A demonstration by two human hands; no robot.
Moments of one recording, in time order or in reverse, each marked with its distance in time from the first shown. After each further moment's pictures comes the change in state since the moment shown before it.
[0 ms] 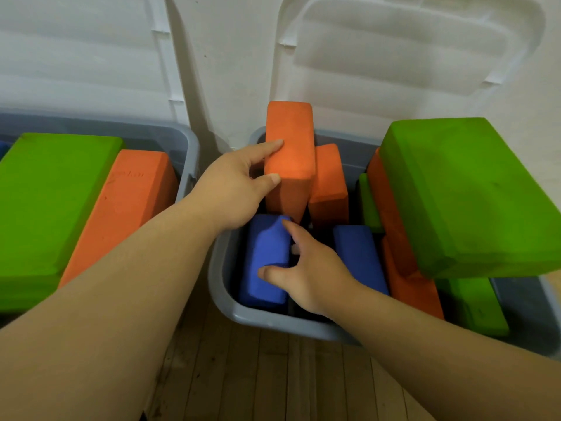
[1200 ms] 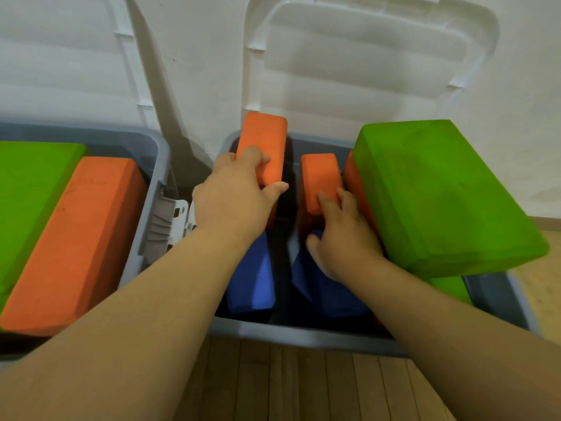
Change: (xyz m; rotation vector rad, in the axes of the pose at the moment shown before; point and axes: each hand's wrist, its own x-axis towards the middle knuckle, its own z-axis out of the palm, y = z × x) left_hand 0.001 0.025 0.052 0.385 0.263 -0.034; right_hand 0.032 0.038 -0.062 -0.517 0.394 -0.035
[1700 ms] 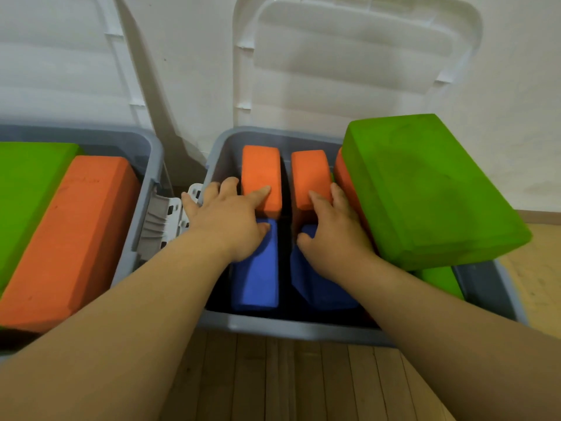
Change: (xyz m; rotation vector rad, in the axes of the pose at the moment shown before) left_hand -0.011 -0.017 0.012 0.422 -0.415 0.047; right_hand -0.008 -0.001 -0.005 0.066 -0.012 -0.021
